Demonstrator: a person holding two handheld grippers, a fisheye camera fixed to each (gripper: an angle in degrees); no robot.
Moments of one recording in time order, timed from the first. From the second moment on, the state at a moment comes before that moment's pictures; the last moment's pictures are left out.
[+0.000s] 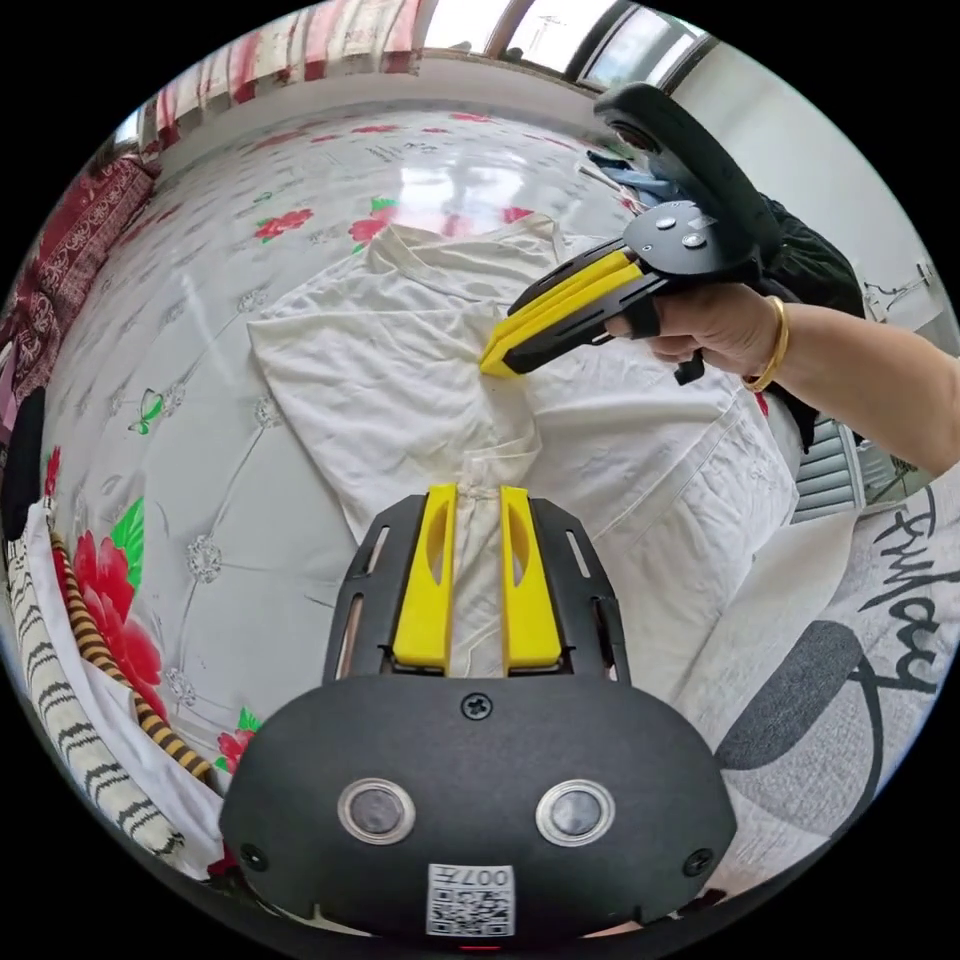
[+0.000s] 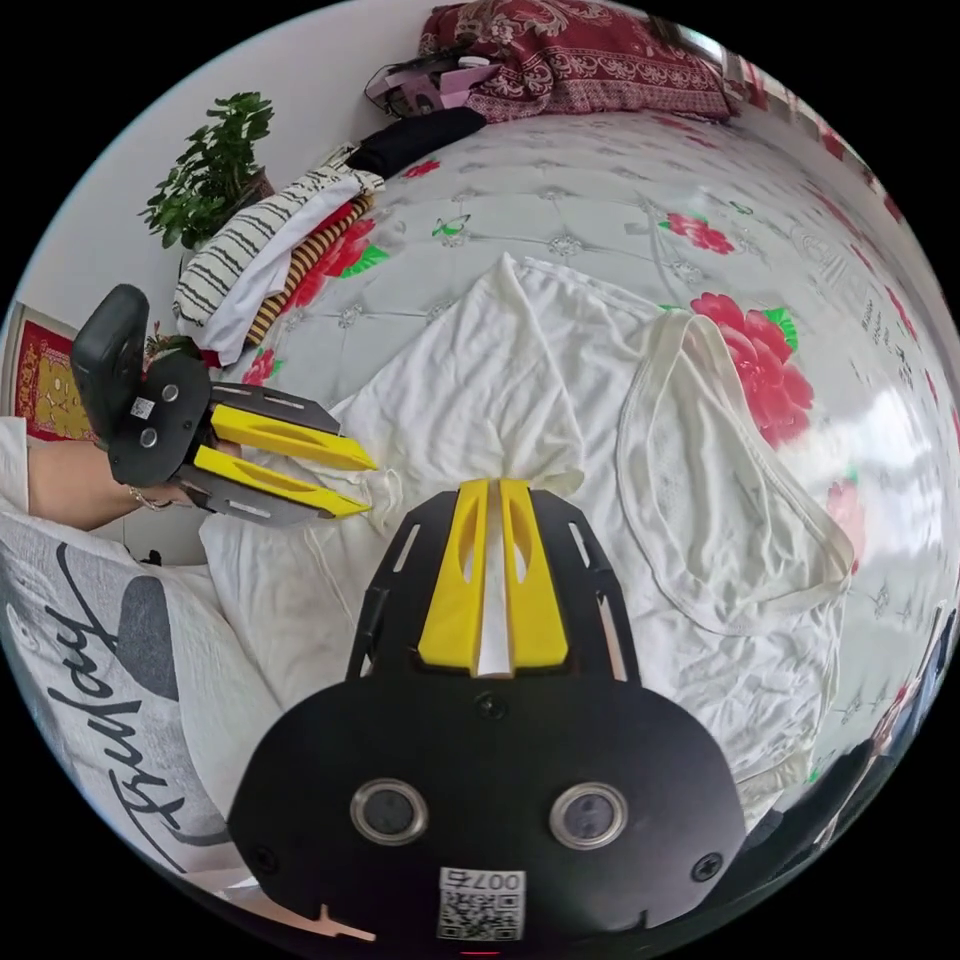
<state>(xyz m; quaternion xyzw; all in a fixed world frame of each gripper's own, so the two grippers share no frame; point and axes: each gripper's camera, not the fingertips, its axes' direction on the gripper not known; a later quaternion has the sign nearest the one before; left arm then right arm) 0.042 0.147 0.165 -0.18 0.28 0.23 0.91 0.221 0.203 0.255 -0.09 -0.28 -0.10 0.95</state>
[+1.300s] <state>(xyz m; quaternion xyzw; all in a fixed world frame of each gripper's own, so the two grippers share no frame) 0.050 0.015 0.243 -0.15 0.23 0.17 0.95 0.385 0.134 0.229 -0.09 -0.14 0.04 0.99</state>
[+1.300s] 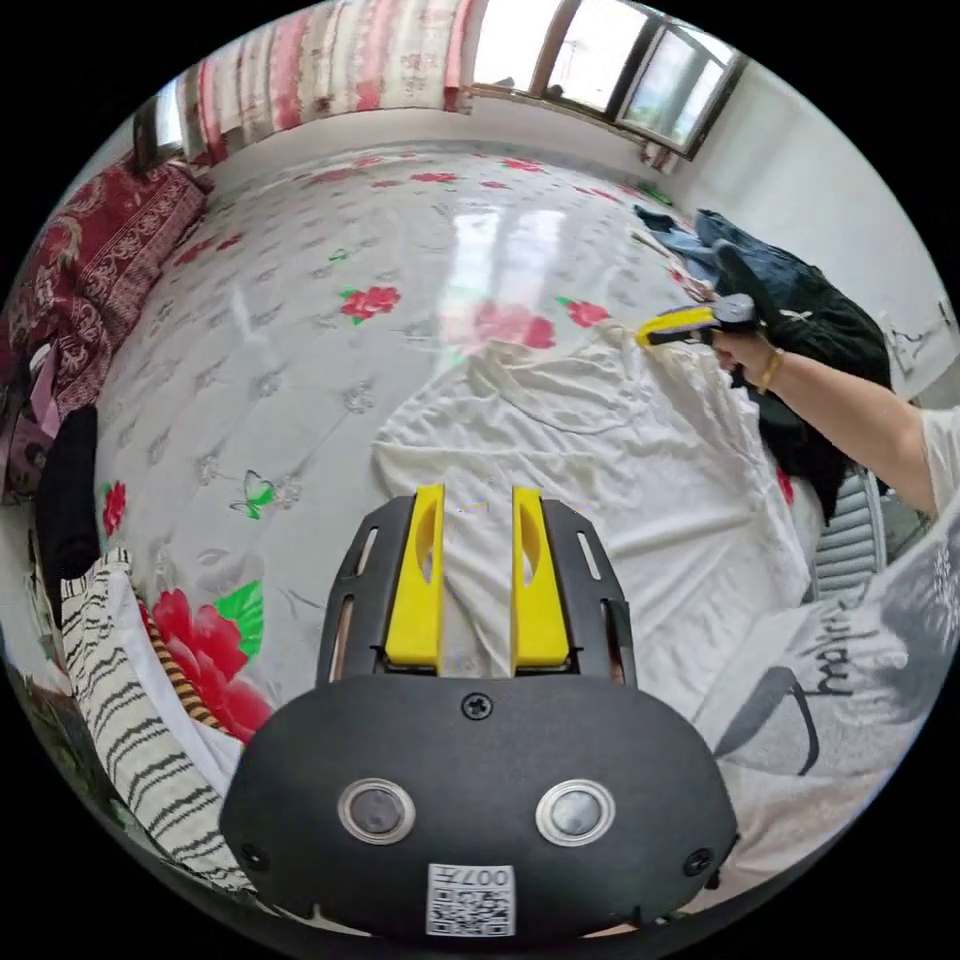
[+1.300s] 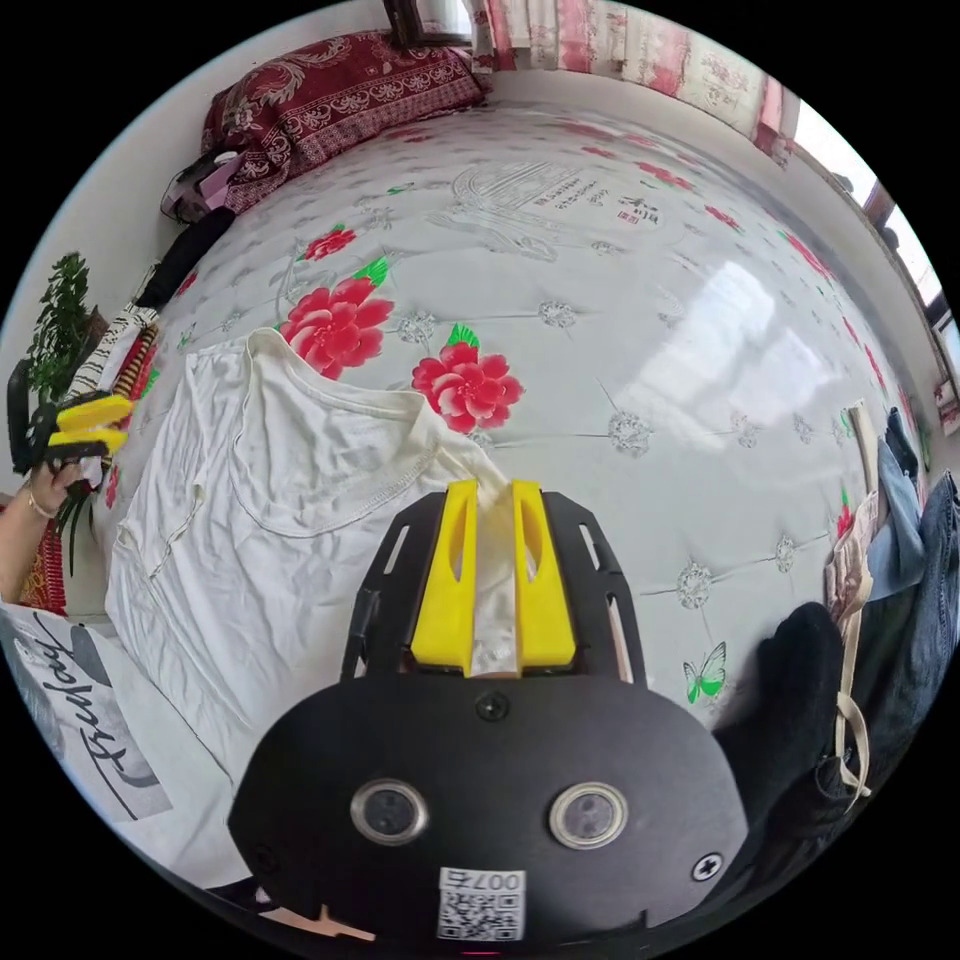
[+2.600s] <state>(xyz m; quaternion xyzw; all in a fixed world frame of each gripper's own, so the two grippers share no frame) 0.175 -0.068 0.297 -0.07 0.37 0.28 0.88 0.438 0.368 -0.023 0.01 -0.14 0.40 0.91</state>
